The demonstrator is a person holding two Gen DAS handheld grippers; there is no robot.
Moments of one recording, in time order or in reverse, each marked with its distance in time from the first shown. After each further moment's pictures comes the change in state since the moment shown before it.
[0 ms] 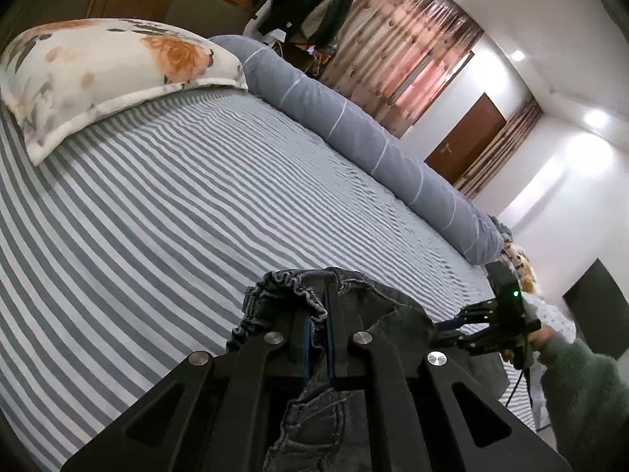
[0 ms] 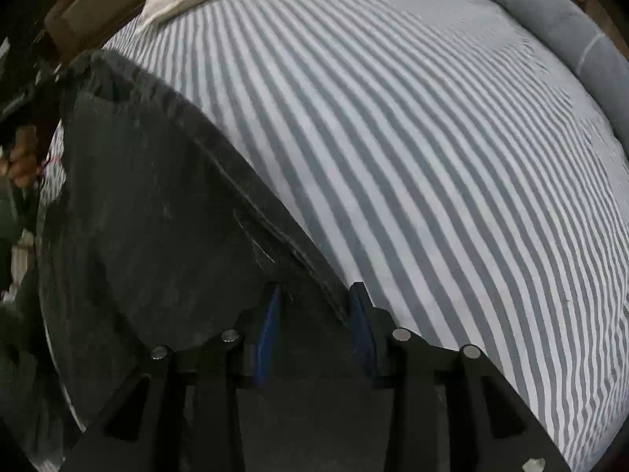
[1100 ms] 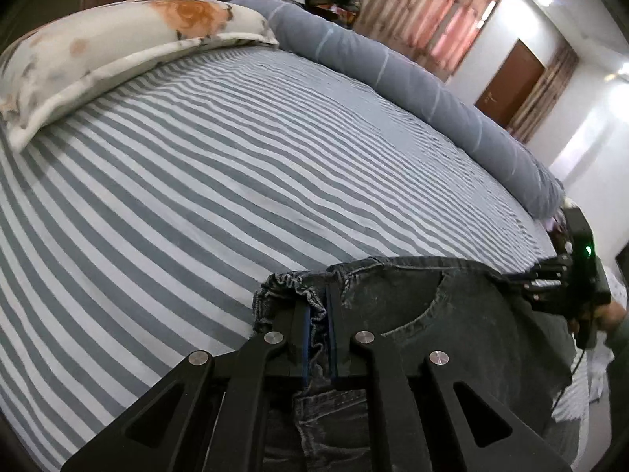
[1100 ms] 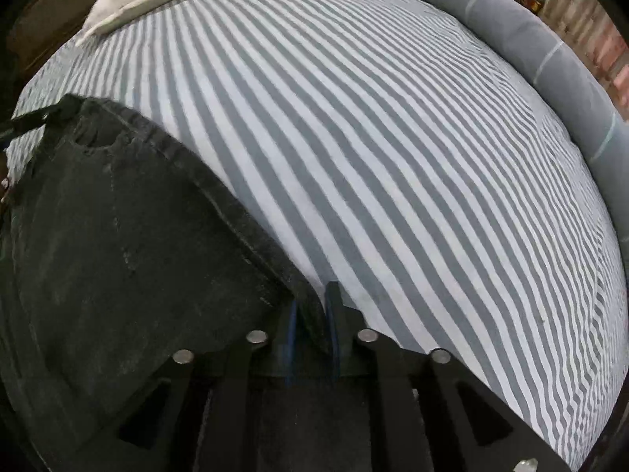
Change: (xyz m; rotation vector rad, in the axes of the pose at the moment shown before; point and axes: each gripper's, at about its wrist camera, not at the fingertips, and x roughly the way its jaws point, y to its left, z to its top) left arm 0.075 0.028 -0.014 0.103 0.161 0.201; right arm 0.030 0.005 0.033 0.098 -0.083 -0.247
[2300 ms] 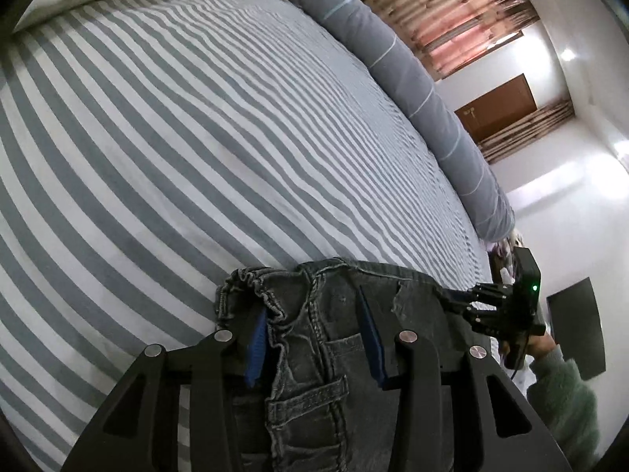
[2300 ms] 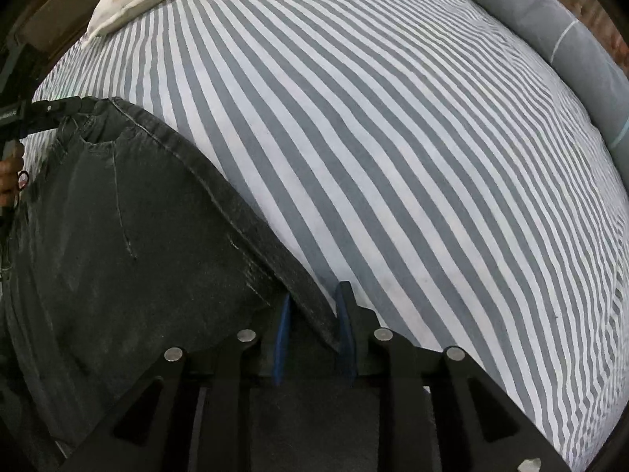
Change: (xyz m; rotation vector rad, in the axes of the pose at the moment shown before) left arm 0.021 0.027 0.017 -0.249 0.154 -0.241; right arm 0.010 -0.017 0.001 0.001 0.057 0.102
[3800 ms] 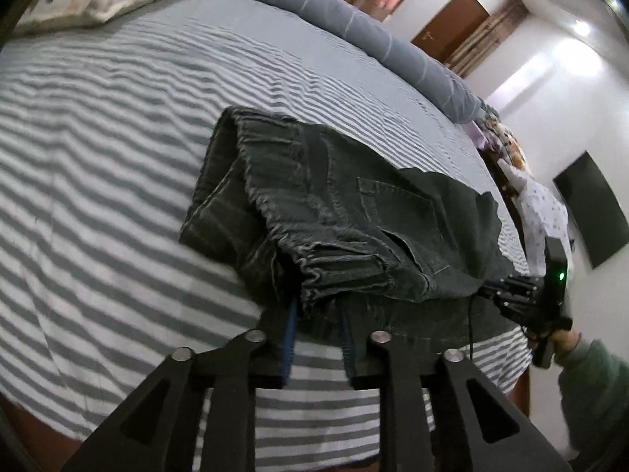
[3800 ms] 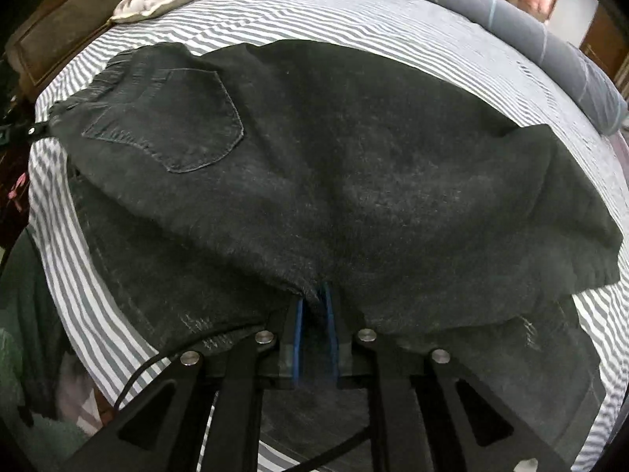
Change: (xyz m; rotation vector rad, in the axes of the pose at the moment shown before) left arm -0.174 -0.029 -0.261 0.291 0.111 0.069; right arm -0.072 0.269 -0.305 0.344 -0.147 -0.176
